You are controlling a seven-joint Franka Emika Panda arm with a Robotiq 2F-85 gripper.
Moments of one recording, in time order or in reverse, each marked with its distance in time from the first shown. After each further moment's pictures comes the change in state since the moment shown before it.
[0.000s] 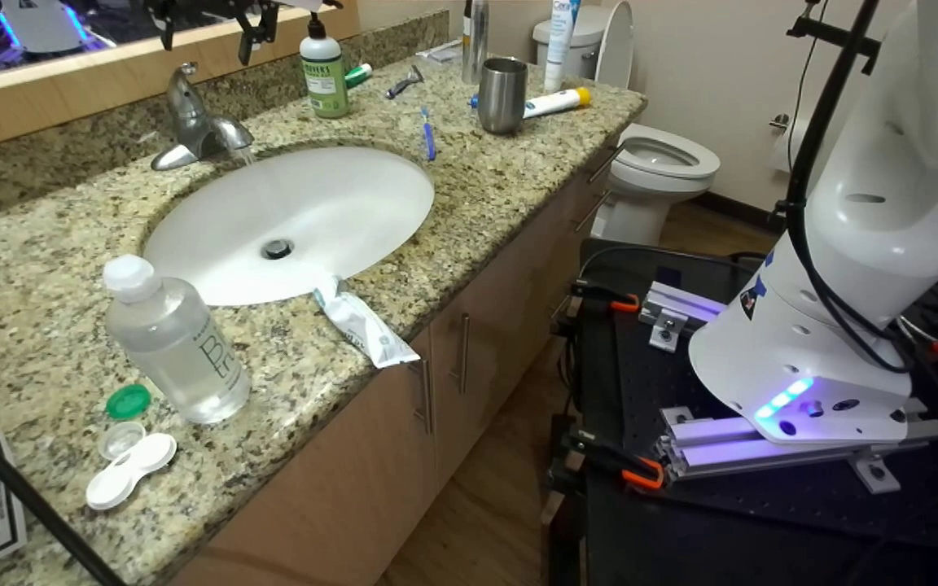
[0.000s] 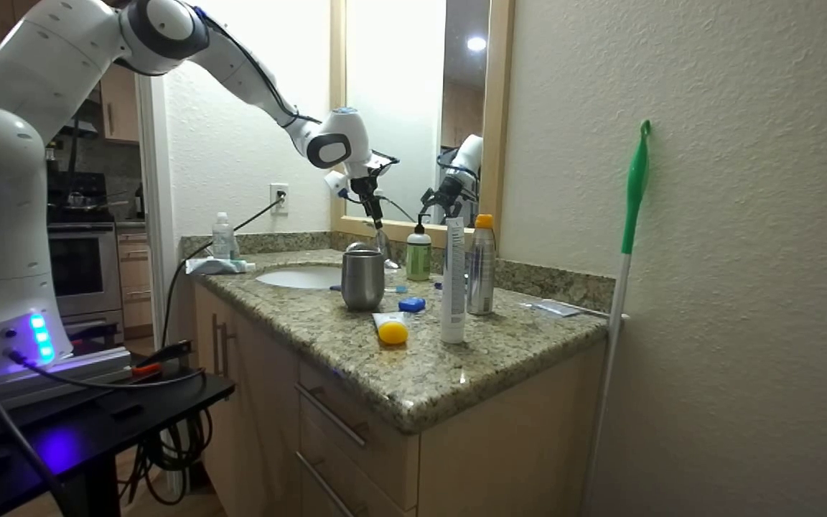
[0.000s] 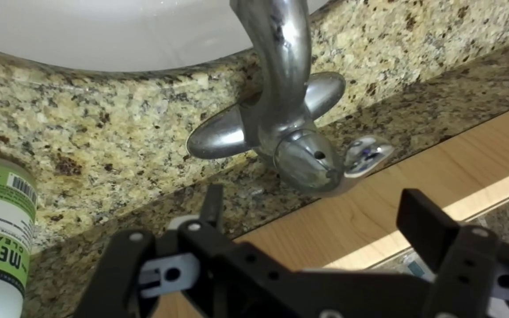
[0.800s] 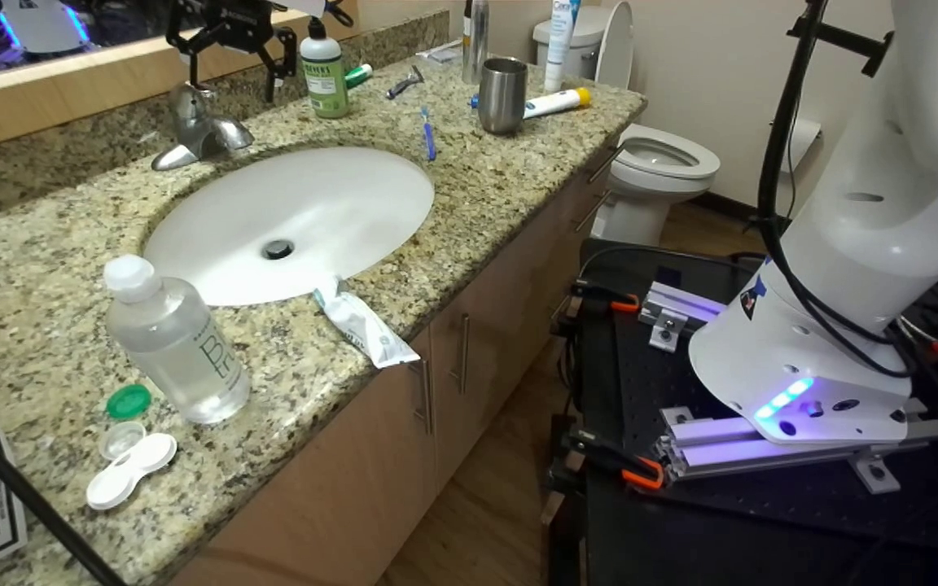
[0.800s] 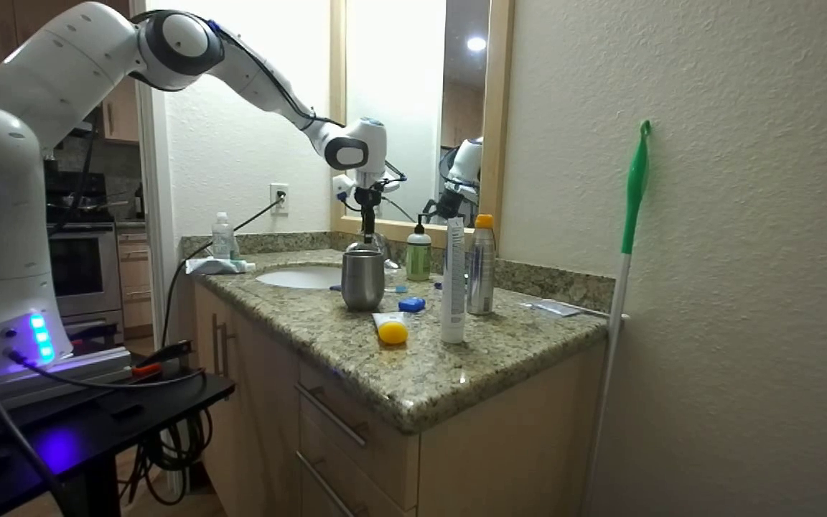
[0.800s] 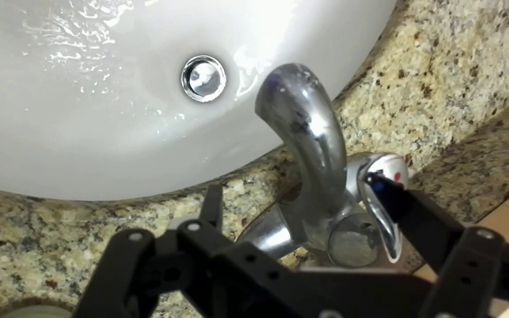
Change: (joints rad) arm -0.063 0.108 0.002 0.172 0.030 -0.379 0.165
